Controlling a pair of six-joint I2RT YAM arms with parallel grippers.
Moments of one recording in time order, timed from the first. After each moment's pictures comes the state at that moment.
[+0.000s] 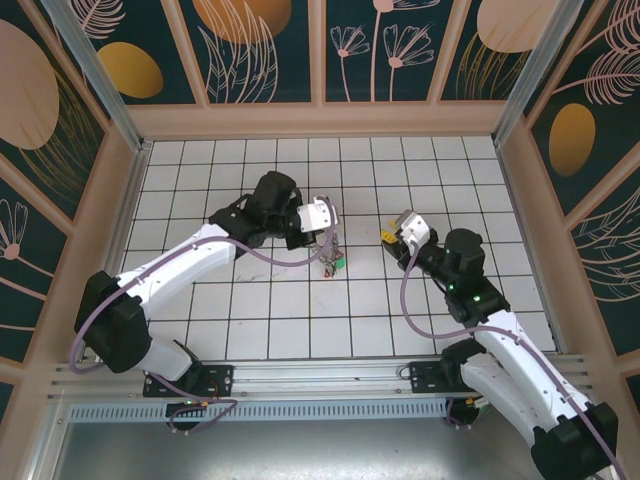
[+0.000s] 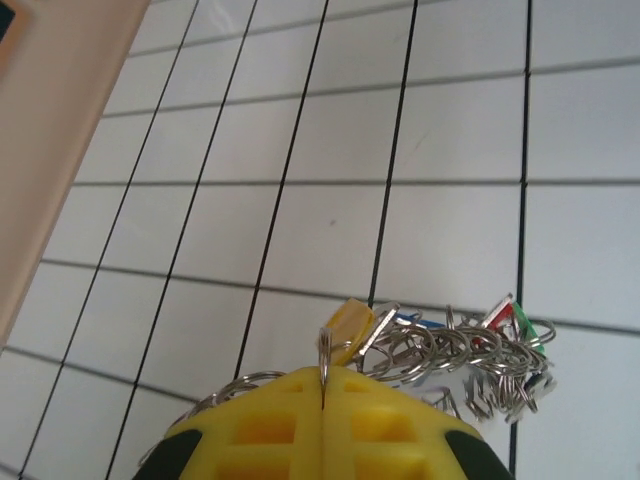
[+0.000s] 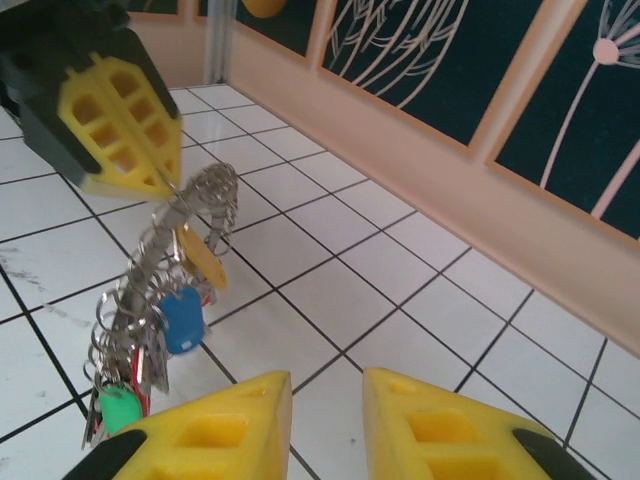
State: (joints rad) left arm -0.70 1.50 1.20 -0.41 0.26 0.69; right arm 0.40 0.71 0.49 0.02 -0.33 -0.34
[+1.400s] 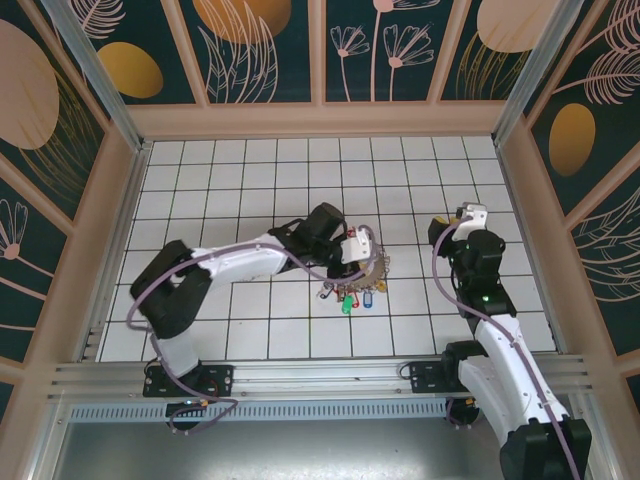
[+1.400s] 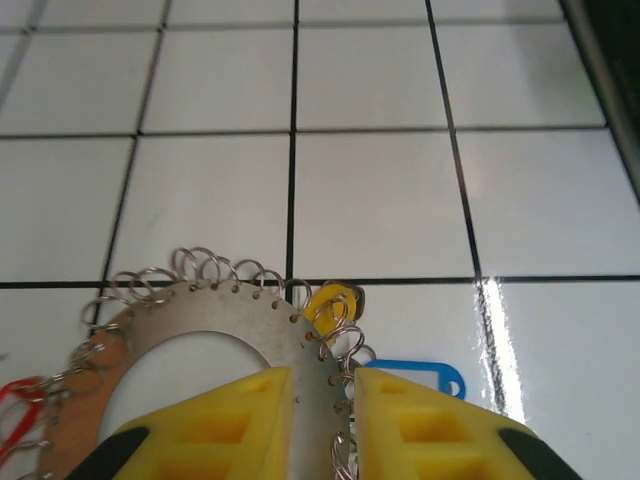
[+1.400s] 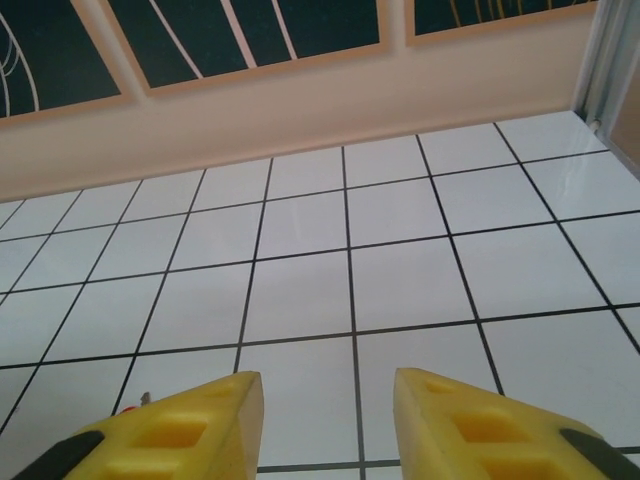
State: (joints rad) left arm -0.88 1.75 1.12 -0.11 0.52 0.44; right arm 0.11 0.69 0.43 -0.01 0.01 0.18
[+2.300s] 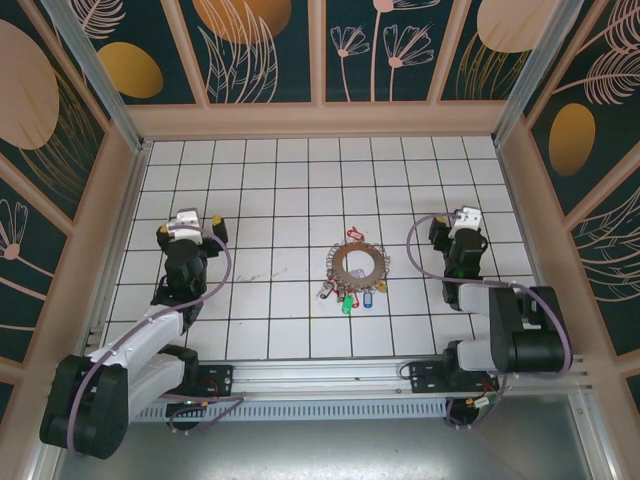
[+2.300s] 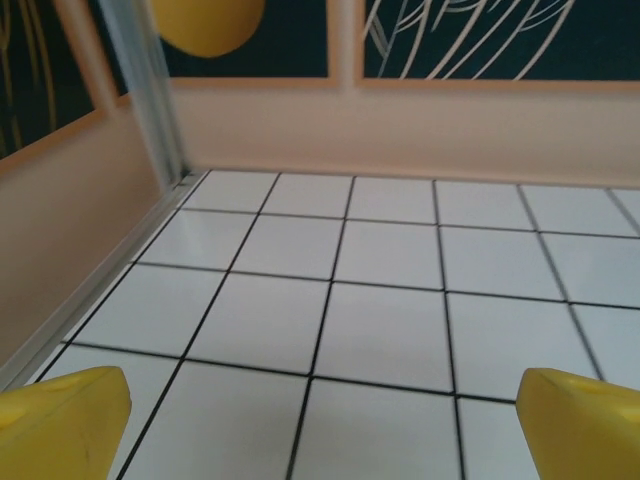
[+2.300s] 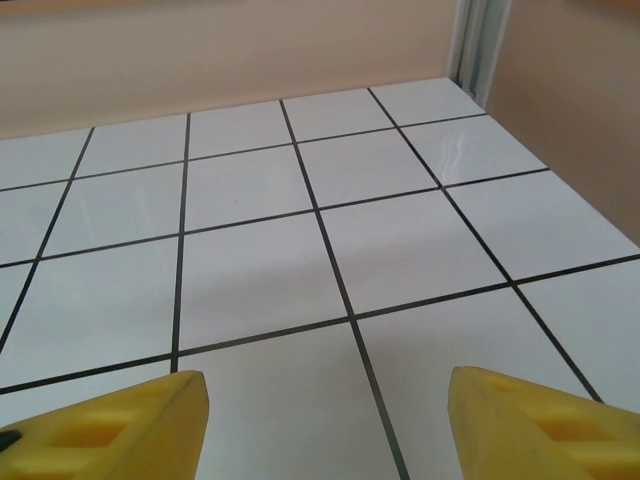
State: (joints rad) left arm -0.24 1.00 0.26 0.54 -0.43 -0.08; right arm 0.02 1.38 0.27 0.84 0.16 0.09
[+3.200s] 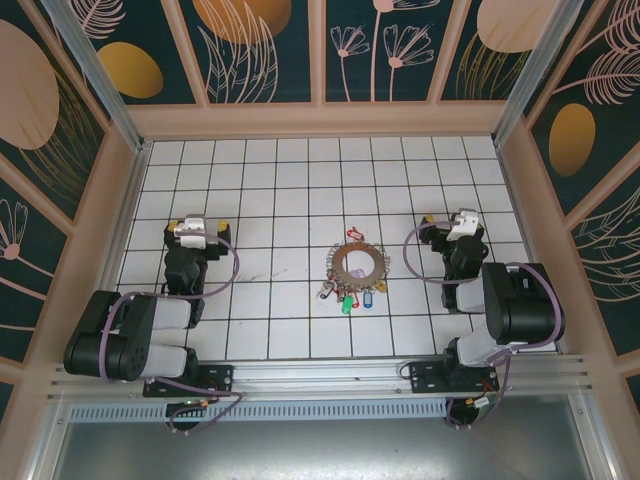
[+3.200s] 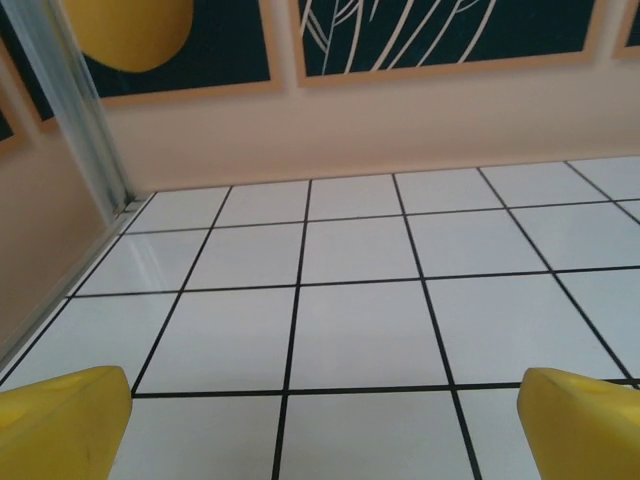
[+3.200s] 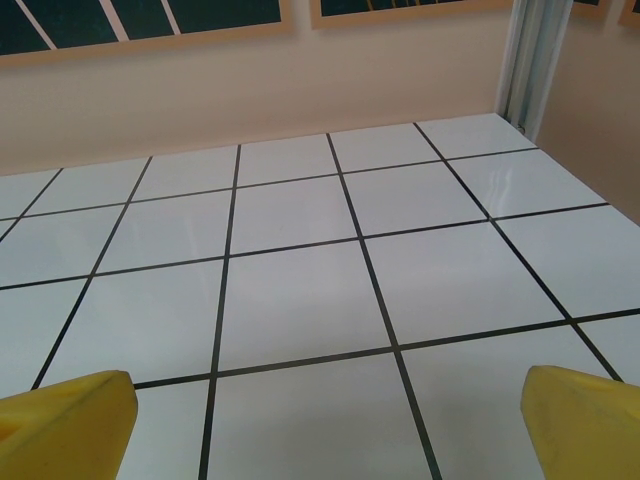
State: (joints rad) left arm -0.12 1.38 0.15 1.13 -0.14 0.05; right arm -0.01 1.53 0.21 1.14 0.05 0.08
